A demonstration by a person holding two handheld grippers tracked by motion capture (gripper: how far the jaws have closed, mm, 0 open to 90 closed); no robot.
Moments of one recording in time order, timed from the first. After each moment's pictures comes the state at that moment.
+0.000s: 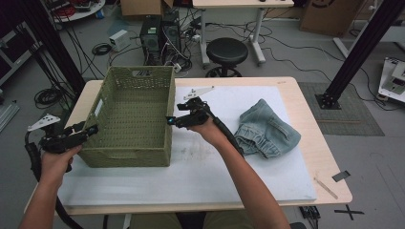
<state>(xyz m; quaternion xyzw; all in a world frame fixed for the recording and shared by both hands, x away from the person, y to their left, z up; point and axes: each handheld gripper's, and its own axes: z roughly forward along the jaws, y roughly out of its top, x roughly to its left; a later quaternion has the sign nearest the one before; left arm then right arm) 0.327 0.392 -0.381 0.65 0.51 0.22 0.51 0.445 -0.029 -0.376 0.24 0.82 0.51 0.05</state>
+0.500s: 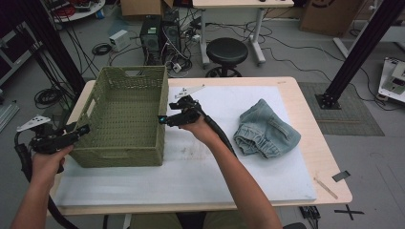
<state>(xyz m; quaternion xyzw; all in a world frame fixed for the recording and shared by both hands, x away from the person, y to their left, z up) 0.325 0.415 -0.381 0.64 0.53 0.23 0.51 0.452 -0.003 -0.376 0.24 0.82 0.51 0.04</state>
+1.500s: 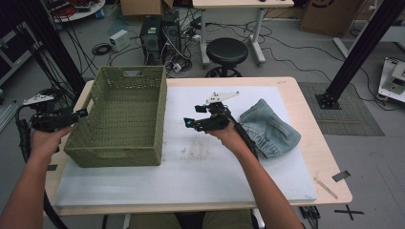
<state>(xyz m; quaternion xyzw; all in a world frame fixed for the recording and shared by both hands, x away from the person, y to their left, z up) 0.382 0.421 -0.350 0.66 0.56 0.26 0.44 0.422 -0.091 -0.370 0.26 0.80 0.53 0.06</state>
